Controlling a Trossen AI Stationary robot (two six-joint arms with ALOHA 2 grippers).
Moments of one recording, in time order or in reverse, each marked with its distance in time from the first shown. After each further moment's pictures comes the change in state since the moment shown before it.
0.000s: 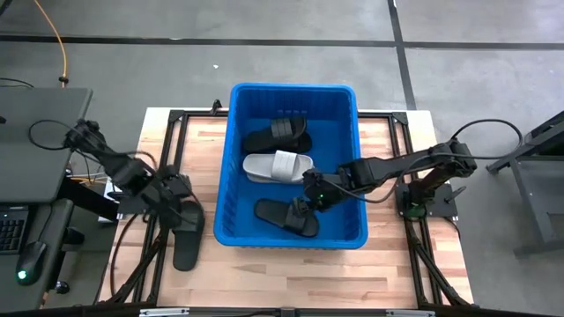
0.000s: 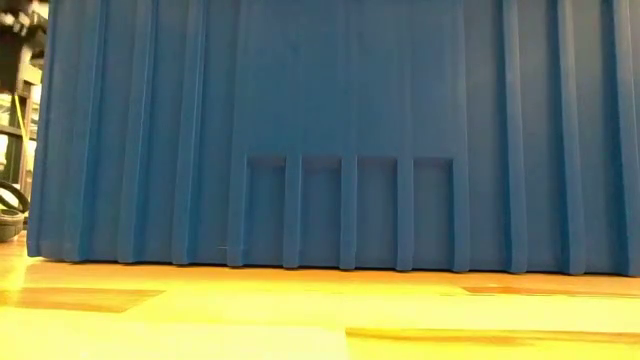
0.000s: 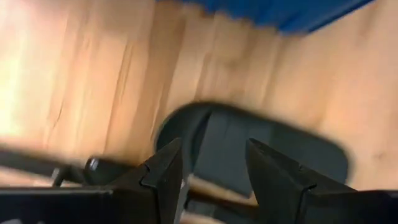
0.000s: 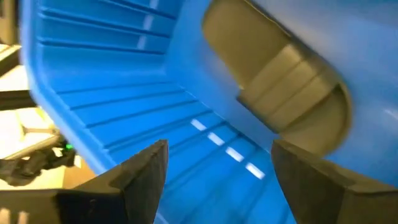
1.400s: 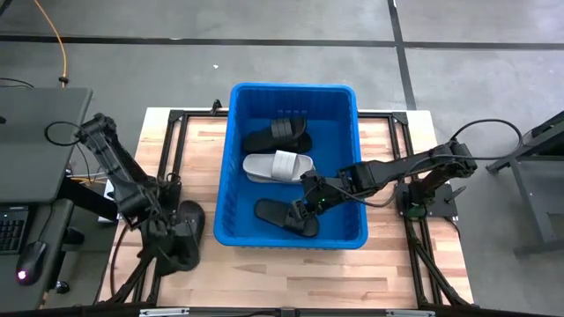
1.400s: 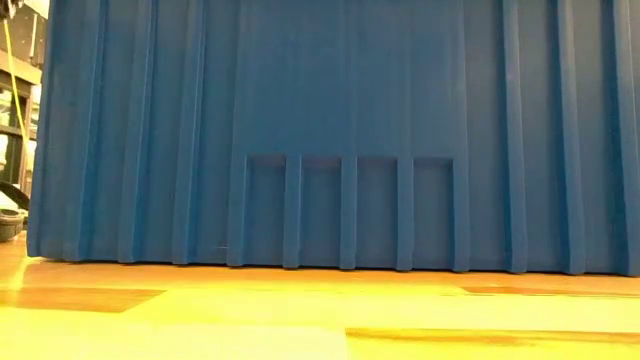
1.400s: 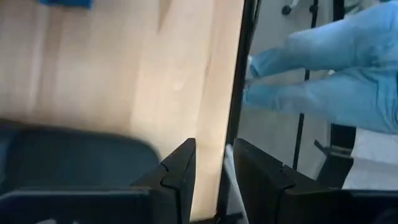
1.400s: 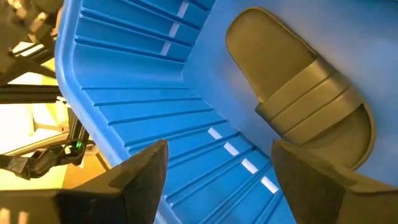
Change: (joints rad) left arm -0.320 0.180 -0.115 0.688 0.179 -0.306; right arm 0.033 0.000 -0.001 0.072 0.060 -0.053
